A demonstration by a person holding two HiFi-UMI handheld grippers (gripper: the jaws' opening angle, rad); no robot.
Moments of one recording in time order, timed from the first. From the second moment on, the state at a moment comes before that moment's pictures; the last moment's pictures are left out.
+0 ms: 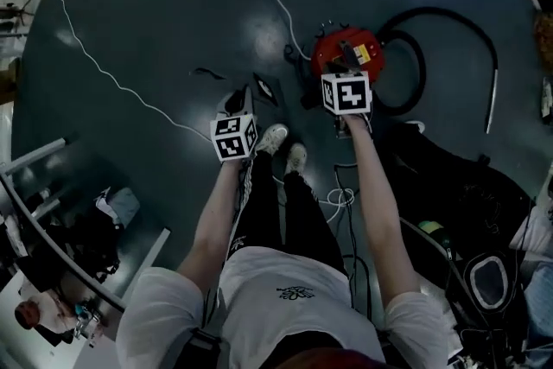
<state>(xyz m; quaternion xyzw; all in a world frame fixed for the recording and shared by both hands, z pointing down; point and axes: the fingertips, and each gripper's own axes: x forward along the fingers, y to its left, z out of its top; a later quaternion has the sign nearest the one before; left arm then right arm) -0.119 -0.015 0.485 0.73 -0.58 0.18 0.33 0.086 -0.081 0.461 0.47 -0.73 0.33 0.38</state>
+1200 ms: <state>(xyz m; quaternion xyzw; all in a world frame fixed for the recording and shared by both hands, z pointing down) -0.078 0.005 -0.081 0.86 -0.50 -0.13 -0.02 0.057 0.030 -0.045 0.53 -0.85 -0.01 -0.05</state>
